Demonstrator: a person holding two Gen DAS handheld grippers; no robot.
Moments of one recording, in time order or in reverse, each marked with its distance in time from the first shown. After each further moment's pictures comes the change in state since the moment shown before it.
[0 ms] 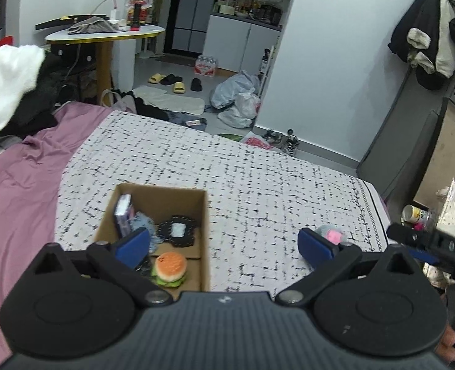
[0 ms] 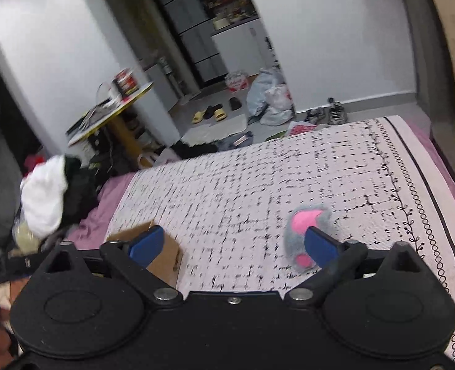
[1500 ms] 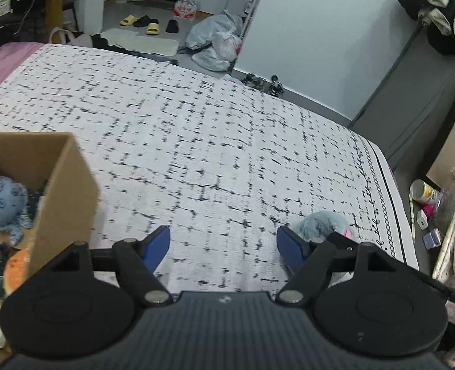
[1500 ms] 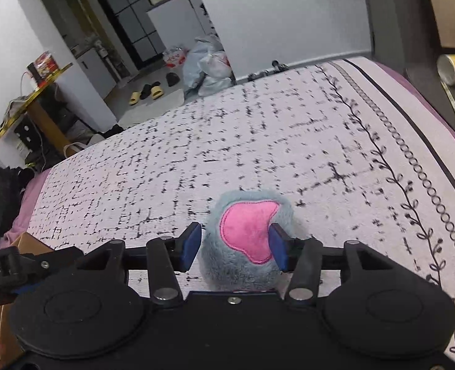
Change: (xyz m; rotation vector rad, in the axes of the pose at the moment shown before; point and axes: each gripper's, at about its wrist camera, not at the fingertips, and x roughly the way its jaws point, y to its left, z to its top) left arm 0.202 -0.074 -0.021 -0.035 0.210 -0.075; right arm 0.141 -0.083 -0.026 0.082 0.106 -0.198
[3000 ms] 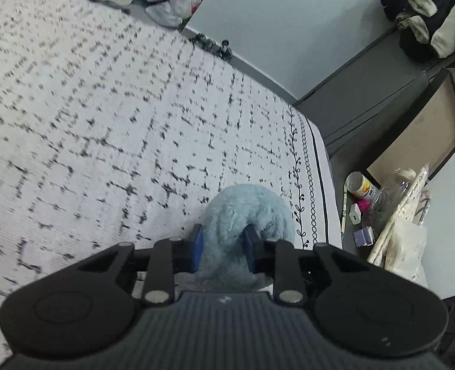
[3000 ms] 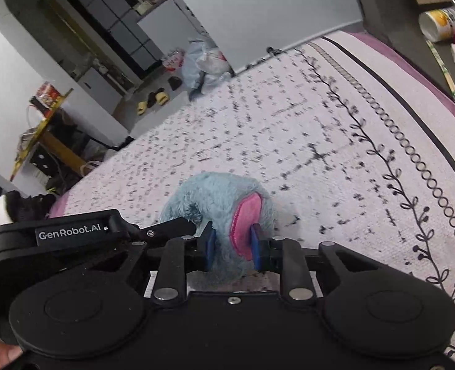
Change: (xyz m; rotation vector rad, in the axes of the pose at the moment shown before) left arm 0.040 -0.046 -0.001 -0.128 0.143 -0.267; right arm -0.025 -0.031 0.000 0.133 0.018 0.133
